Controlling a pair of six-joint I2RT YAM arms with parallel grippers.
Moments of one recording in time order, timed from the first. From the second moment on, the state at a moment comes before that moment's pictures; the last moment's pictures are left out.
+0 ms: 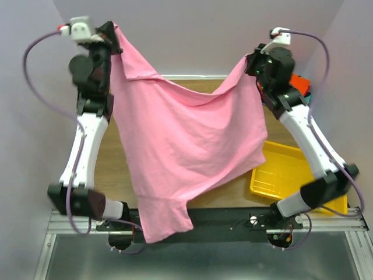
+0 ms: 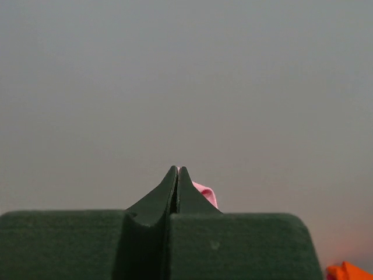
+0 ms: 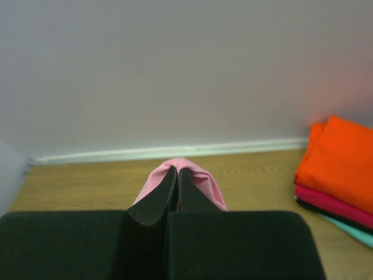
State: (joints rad) left arm -0.08 1.27 1.49 0.38 -0.05 -0.21; right arm 0.38 1.42 1.63 -0.16 0.28 0.22
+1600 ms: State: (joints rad) left arm -0.16 1.62 0.92 0.25 -0.33 -0.50; right arm 0.59 1.93 1.35 -0.04 -0.13 0.34
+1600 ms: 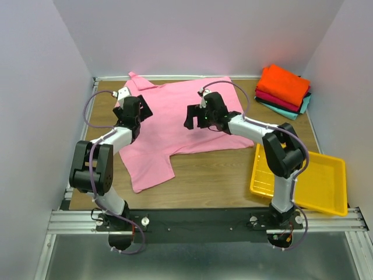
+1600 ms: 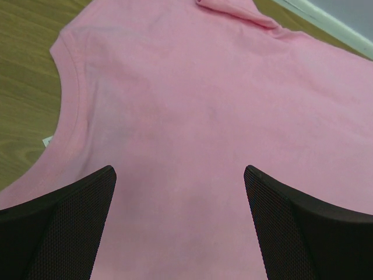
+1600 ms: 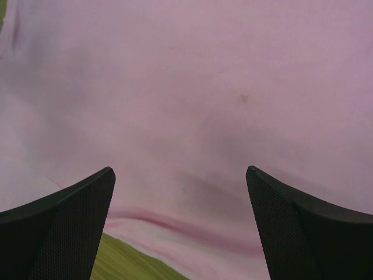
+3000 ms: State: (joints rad) left arm -0.32 1.44 0.72 0.05 -0.46 -0.65; right arm 0.57 2.01 1.40 -0.02 -0.10 0.41
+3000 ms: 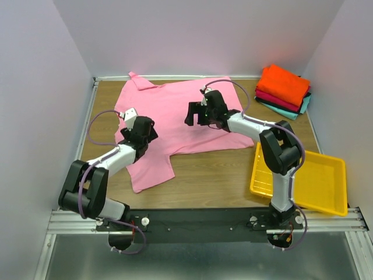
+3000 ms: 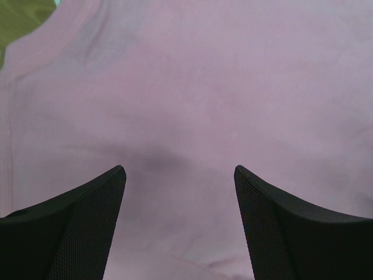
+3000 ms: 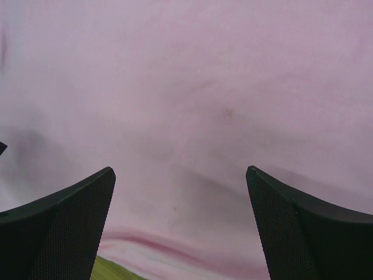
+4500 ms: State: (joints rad) left arm -0.17 0.96 0.54 0.04 -0.54 -0.59; right arm 0.82 2.62 2.25 -0.21 -0.31 0.41
